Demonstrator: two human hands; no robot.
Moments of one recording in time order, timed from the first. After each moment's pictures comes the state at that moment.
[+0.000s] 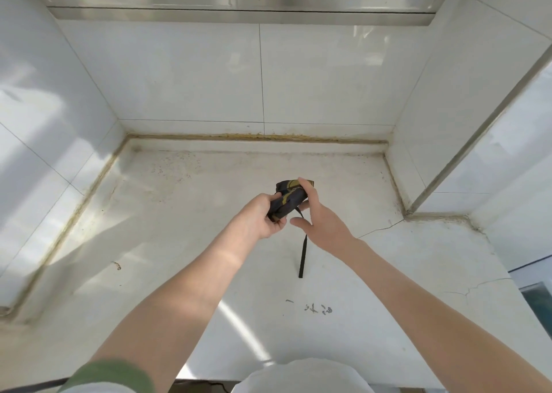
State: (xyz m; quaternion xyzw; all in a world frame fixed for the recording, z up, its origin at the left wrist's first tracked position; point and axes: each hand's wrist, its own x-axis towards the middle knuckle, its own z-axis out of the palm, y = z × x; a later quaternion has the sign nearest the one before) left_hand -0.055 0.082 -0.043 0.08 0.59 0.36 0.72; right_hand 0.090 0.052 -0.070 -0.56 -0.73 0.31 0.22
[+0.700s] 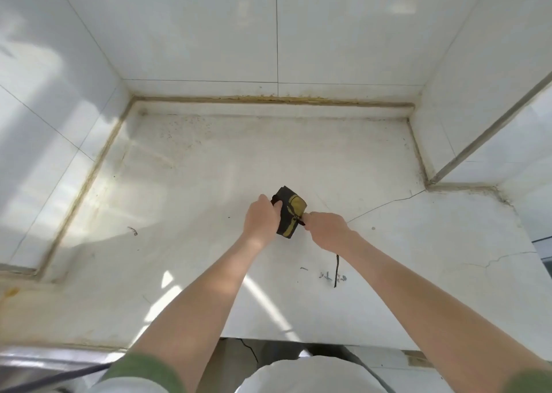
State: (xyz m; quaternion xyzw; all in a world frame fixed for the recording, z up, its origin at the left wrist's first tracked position) left_hand -0.087 0.037 -0.126 0.54 0.76 0.15 0.33; right_hand 0.067 0.037 -0.138 -0.56 -0.79 0.16 -0.18
